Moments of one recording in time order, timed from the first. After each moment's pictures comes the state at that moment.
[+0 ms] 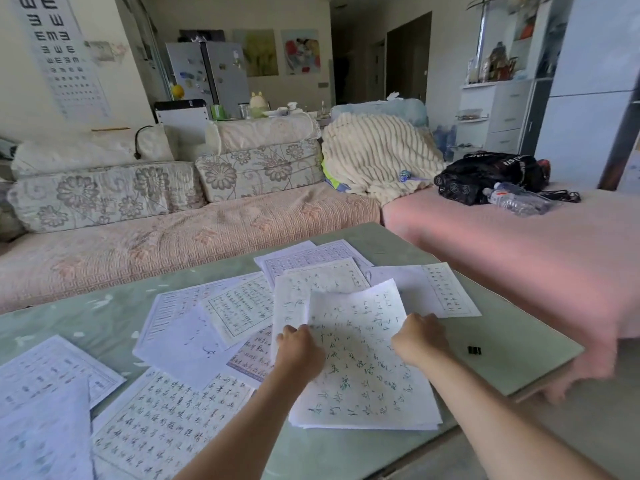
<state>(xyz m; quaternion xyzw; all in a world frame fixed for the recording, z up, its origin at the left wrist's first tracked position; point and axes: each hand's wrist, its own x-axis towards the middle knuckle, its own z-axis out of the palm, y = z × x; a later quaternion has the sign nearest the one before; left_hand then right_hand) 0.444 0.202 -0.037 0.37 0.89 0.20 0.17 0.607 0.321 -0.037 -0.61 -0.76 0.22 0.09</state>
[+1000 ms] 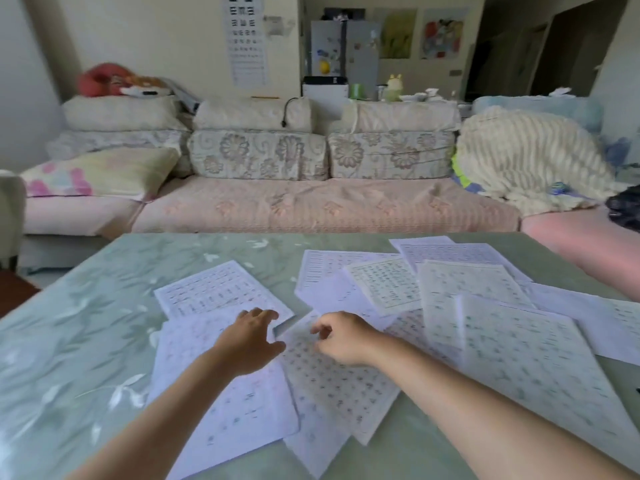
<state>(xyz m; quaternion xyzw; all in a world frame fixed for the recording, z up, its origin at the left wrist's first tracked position) 0.236 -0.094 -0.024 0.37 0.92 0.12 0.04 0.353 0.077 -0.010 -0.16 -0.93 0.32 -0.04</state>
